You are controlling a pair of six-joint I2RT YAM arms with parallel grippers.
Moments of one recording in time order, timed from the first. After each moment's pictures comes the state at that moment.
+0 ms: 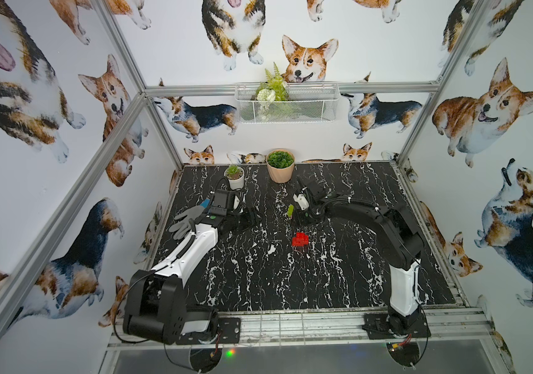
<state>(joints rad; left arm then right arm) -0.25 1.36 0.91 -0.43 0.46 -0.61 0.67 2.01 1.45 -0.52 -0.21 0.38</state>
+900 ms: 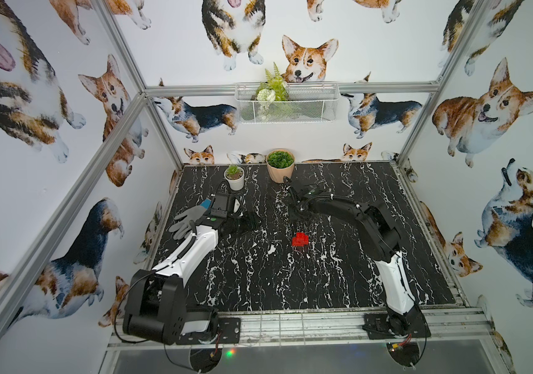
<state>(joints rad) -0.25 1.36 0.88 -0.44 0.45 -0.59 0.72 2.20 1.71 -0.69 0.11 0.57</state>
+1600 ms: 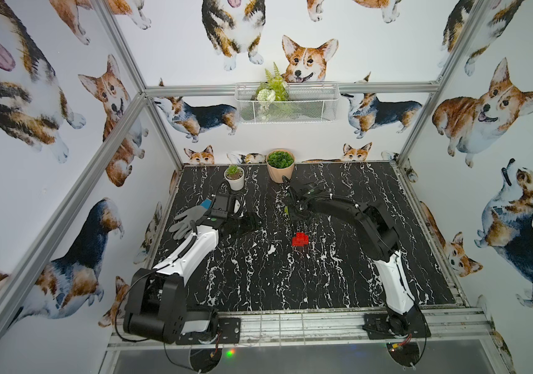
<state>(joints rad) -0.25 1.37 0.87 -0.43 0.47 -0.59 0.72 2.22 1.73 -0.70 0.13 0.47</state>
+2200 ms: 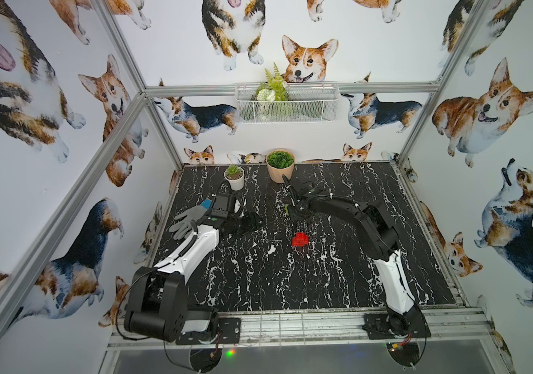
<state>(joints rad) -0.25 1.37 0.87 -0.42 0.48 -0.59 0.71 2.23 1.73 -0.67 0.10 0.36</state>
